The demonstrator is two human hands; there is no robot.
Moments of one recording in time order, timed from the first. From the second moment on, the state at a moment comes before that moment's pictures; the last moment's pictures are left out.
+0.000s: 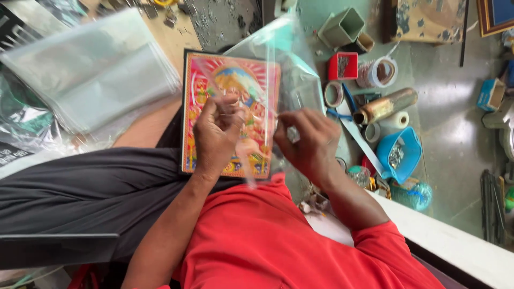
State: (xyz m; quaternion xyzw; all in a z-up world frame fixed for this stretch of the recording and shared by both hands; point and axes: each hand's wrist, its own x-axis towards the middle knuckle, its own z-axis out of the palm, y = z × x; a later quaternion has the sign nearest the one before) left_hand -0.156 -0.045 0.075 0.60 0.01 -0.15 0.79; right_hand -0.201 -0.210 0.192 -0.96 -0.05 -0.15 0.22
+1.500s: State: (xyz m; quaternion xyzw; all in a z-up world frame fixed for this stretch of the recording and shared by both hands) left_hand -0.116 -0.038 0.109 0.76 -0.42 0.35 0.36; right_hand -0.190 -0.250 0.129 -0.45 0.24 0.08 0.86
